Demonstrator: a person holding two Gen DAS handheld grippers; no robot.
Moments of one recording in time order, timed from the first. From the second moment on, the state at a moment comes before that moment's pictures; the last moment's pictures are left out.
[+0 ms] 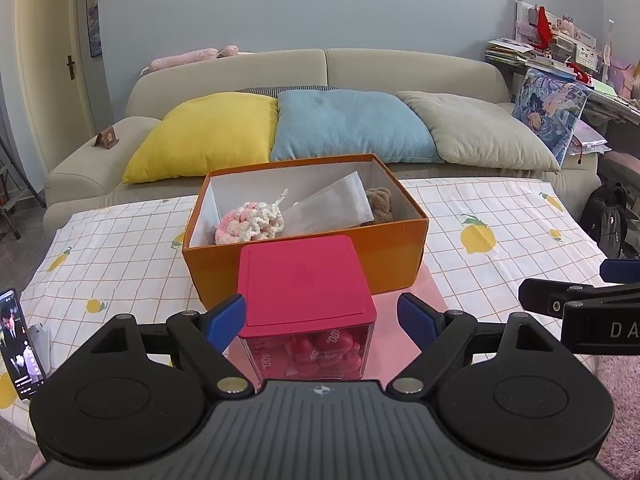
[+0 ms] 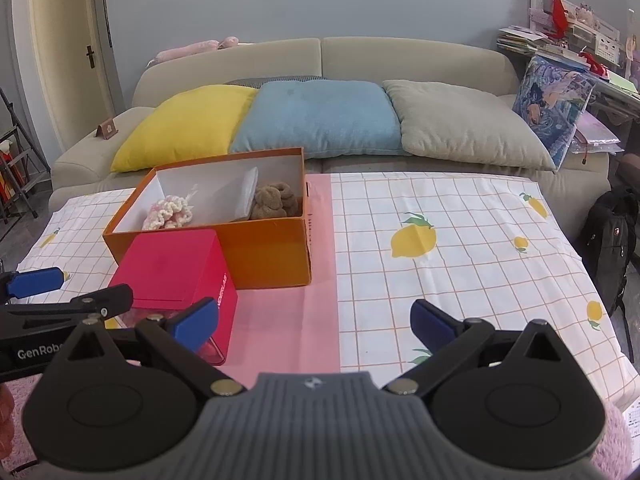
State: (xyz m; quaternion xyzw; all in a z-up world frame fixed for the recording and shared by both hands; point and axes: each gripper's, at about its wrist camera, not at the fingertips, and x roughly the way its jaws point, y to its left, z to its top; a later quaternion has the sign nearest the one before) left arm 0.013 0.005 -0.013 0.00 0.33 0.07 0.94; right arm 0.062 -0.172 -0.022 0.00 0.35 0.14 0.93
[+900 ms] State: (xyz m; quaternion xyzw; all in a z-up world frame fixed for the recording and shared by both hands) left arm 0.016 0.004 -0.006 0.01 0.31 0.07 0.95; right arm 0.065 -0.173 -0.025 0.01 0.35 0.14 0.93
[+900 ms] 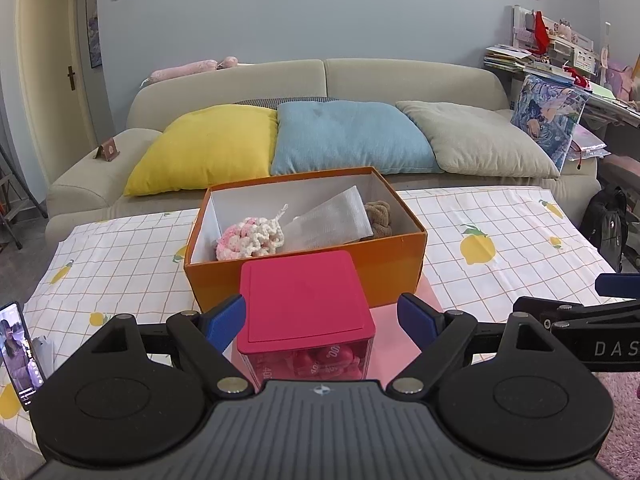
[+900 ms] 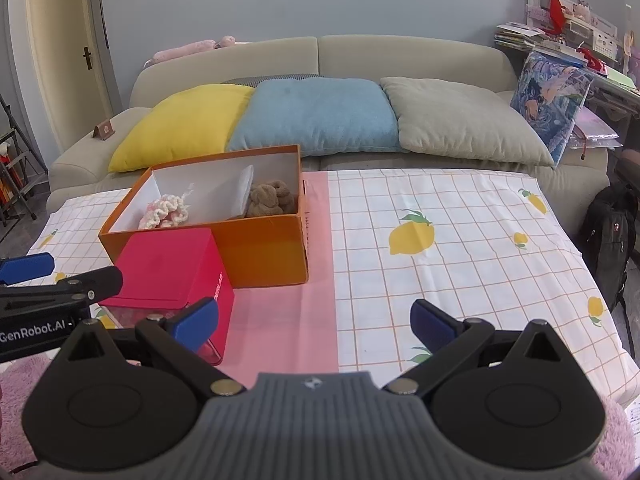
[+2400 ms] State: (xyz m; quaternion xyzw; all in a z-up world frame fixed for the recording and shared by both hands) left arm 0.016 0.002 -0.005 0.02 0.32 0.07 0.95; right arm 0.069 -0.170 -0.035 0.01 0.37 0.14 0.92
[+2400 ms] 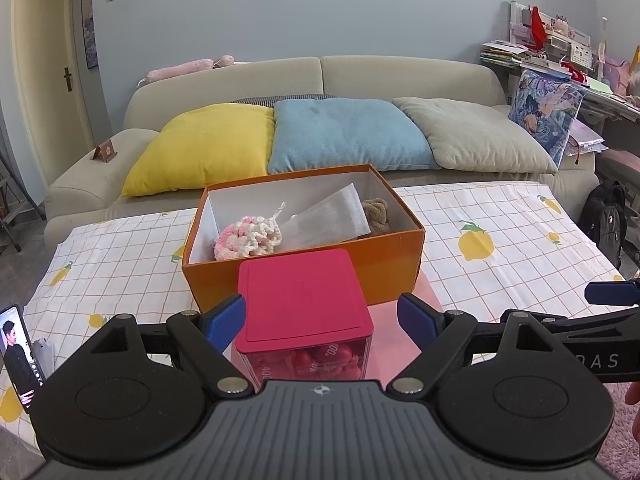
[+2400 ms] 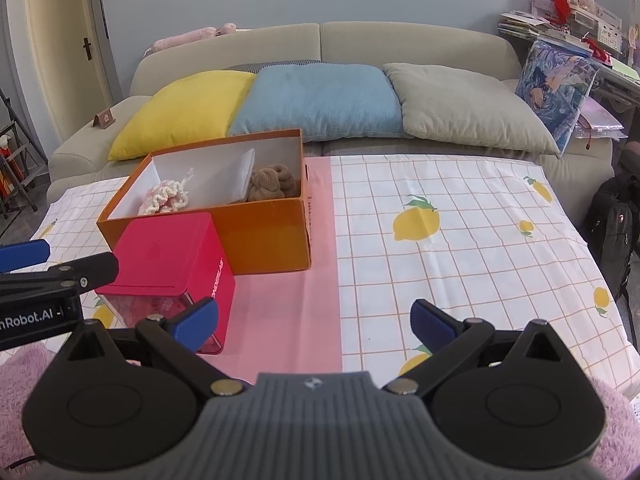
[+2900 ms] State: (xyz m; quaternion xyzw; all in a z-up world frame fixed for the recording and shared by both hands) left arm 0.016 0.004 -0.005 0.02 0.31 0.07 0.95; right arm 0.069 -0.169 -0.036 0.00 0.37 0.14 0.92
